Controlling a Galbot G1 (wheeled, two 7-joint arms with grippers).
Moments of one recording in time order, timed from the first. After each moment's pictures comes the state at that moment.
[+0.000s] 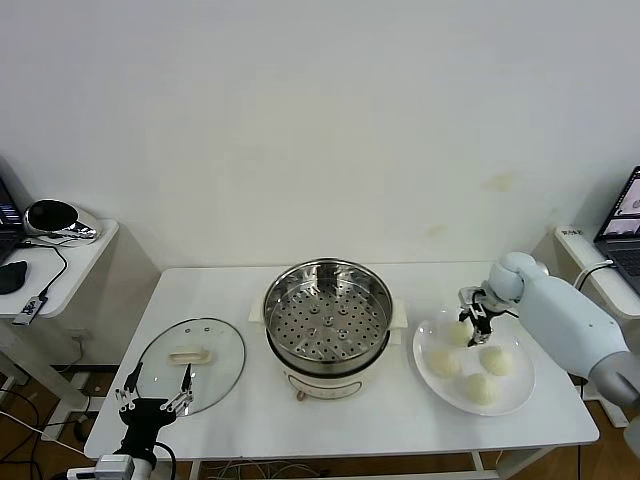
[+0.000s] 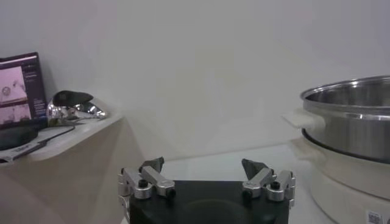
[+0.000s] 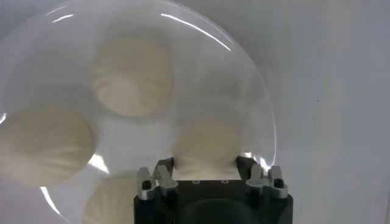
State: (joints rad) left arm 1.71 -1.22 -0.63 -2.06 -0.18 -0.01 -0.17; right arm -0.09 0.89 -0.56 0.86 -0.41 0.00 -1.14
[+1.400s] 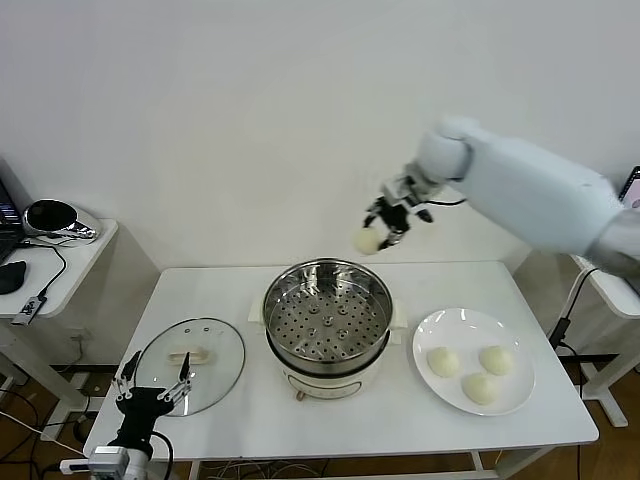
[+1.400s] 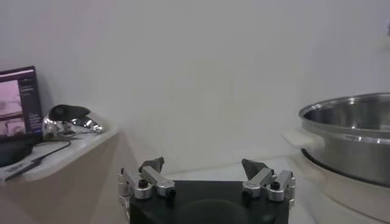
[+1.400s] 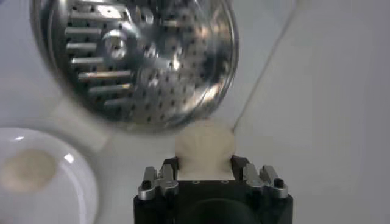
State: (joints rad) left arm 1.70 -1.20 -0.64 -2.10 -0.21 0.00 -0.17; right arm 0.58 1.12 -1.14 1.09 0.09 0.15 -1.11
